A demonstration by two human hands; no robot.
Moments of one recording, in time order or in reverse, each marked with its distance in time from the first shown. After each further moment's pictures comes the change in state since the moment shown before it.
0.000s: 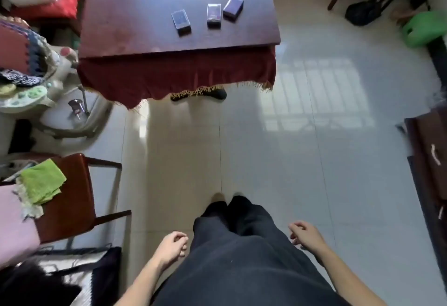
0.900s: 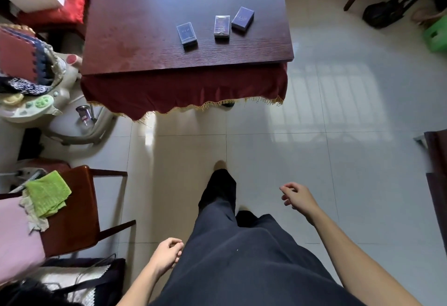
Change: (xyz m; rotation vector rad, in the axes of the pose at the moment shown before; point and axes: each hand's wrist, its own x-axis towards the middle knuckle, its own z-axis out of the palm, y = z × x) left_hand 0.048 0.069 -0.039 0.149 0.059 -0.081; right_hand 0.082 -0.199 -0.023 -0.049 0.020 -0.220
